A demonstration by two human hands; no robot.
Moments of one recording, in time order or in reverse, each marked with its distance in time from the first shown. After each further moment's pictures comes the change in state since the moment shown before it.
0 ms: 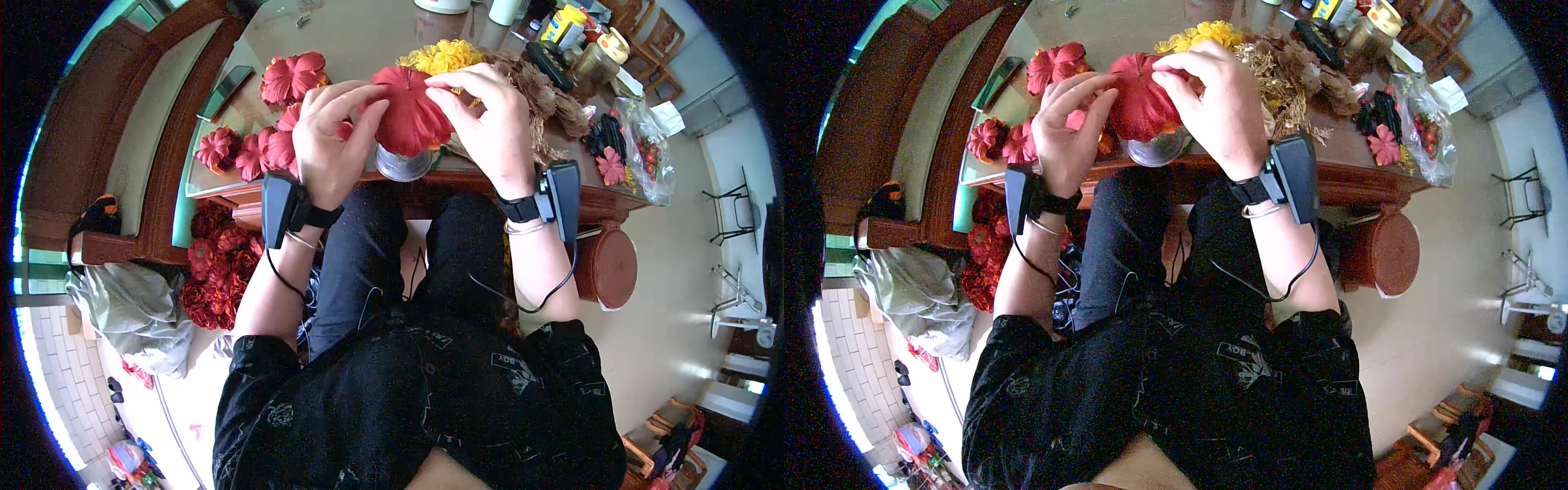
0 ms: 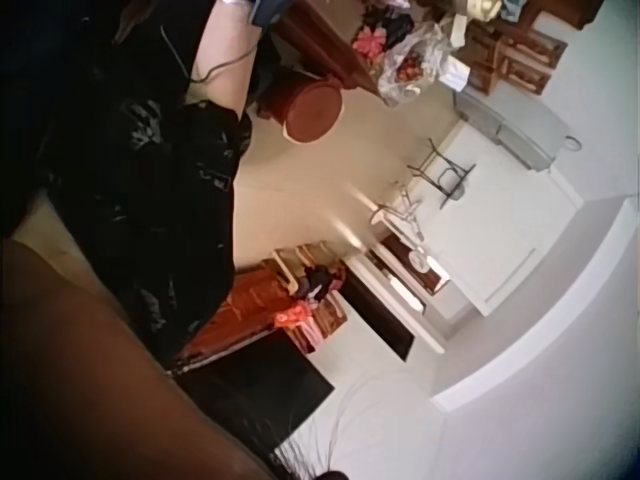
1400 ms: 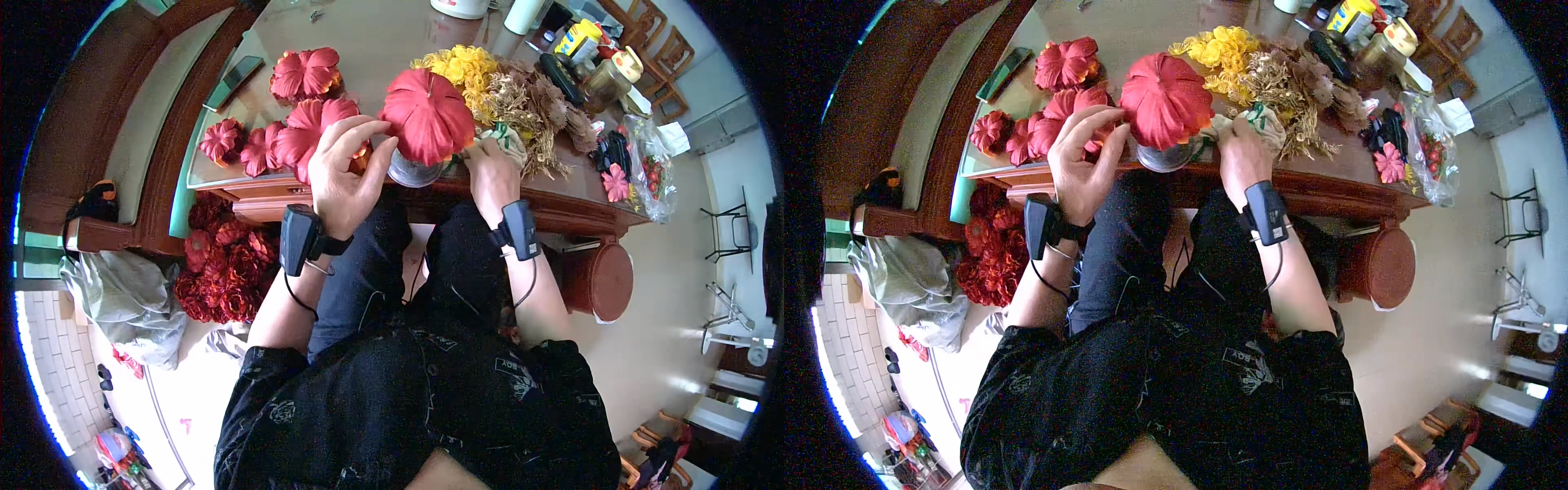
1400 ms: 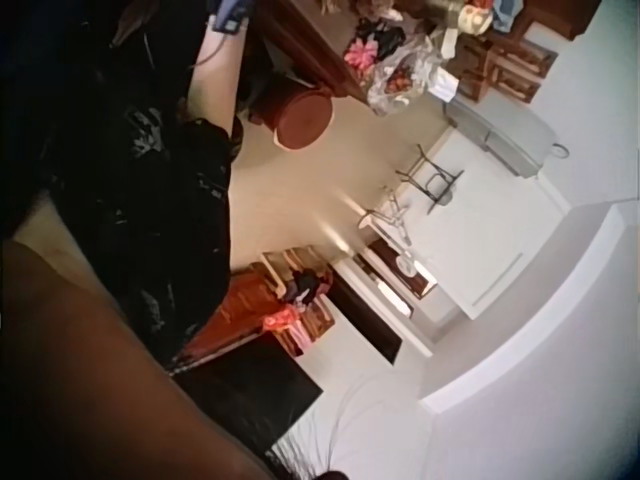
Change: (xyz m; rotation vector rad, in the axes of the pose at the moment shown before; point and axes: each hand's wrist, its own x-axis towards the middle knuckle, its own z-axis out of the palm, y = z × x) left_hand -0.038 -0.001 -0.004 -0.080 -0.026 -0.166; right_hand -0.092 0.063 0.029 -0.549 -0.275 0.149
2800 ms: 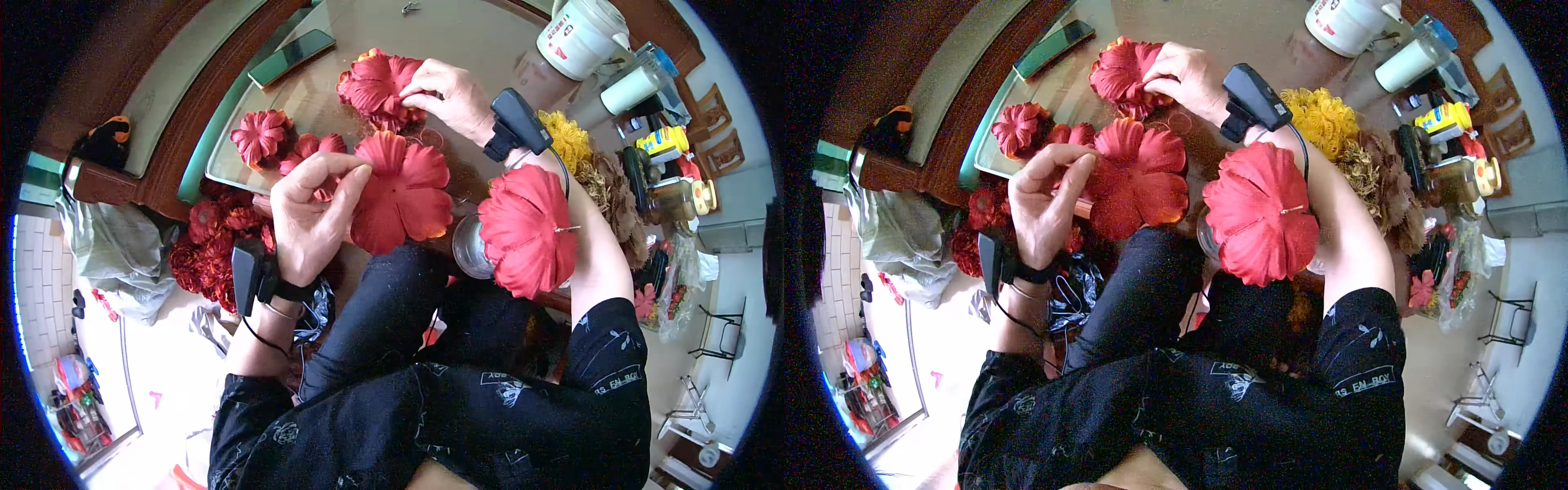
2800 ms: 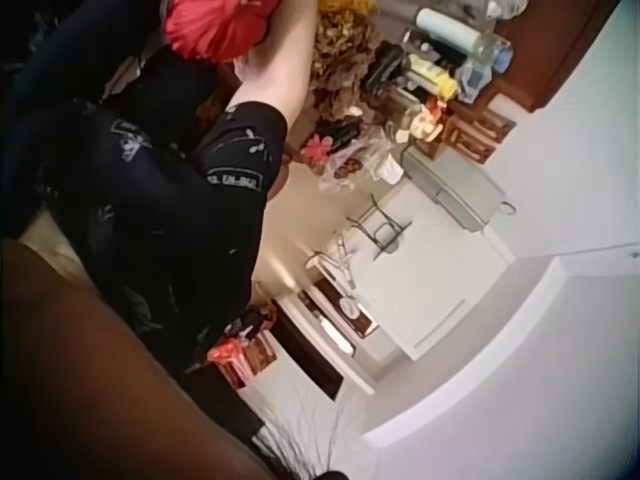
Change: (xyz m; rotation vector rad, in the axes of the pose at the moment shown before) left_hand 0.017 -0.069 -0.075 -0.179 0.094 -0.524; right_hand 0.237 -0.090 0.140 0.786 -0.212 -0.700
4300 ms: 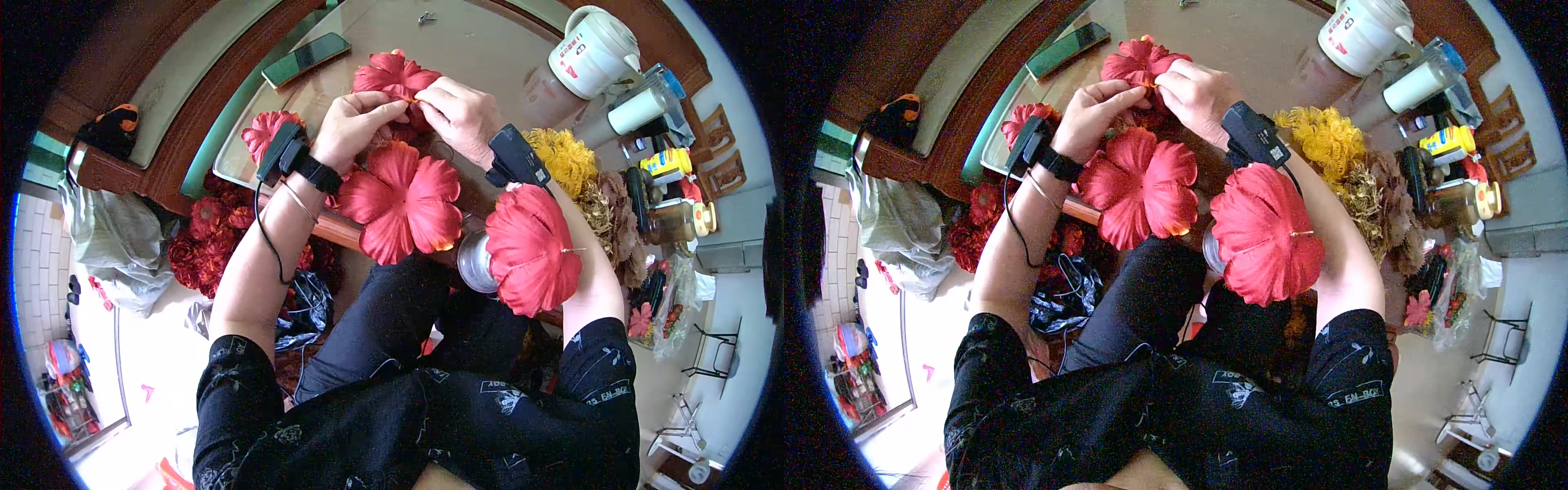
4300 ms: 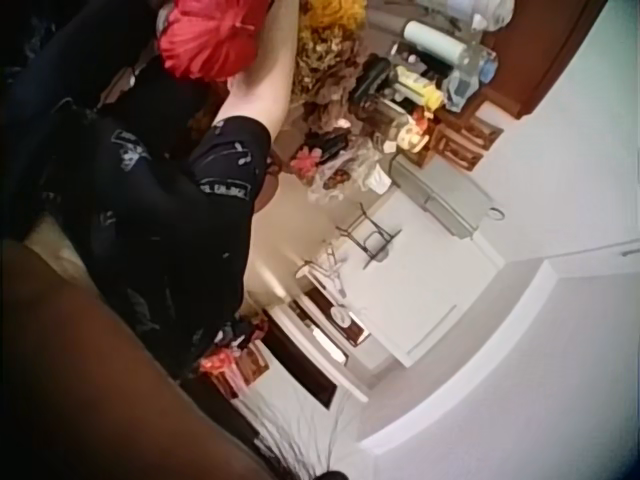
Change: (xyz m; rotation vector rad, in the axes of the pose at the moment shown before) left_hand 0.108 -0.067 0.013 -0.257 -0.226 -0.287; right_hand 0.002 -0.023 0.001 -0.368 0.098 -0.134
